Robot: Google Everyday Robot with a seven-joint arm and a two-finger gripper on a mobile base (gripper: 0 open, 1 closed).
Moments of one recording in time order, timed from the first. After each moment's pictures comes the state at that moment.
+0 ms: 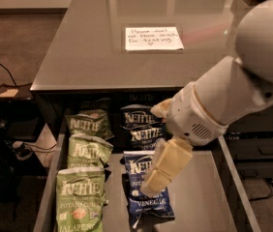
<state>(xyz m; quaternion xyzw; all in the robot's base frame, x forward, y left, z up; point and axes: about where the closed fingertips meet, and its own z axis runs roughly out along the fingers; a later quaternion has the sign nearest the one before) 0.366 -0.028 0.872 -0.60 0.73 0.24 0.20</state>
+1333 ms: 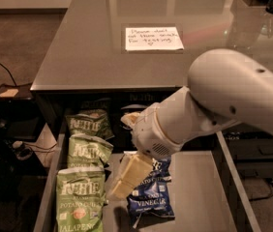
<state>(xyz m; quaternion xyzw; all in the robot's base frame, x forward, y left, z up) 0.374 0.037 0.826 -0.62 0.69 0.27 0.25</state>
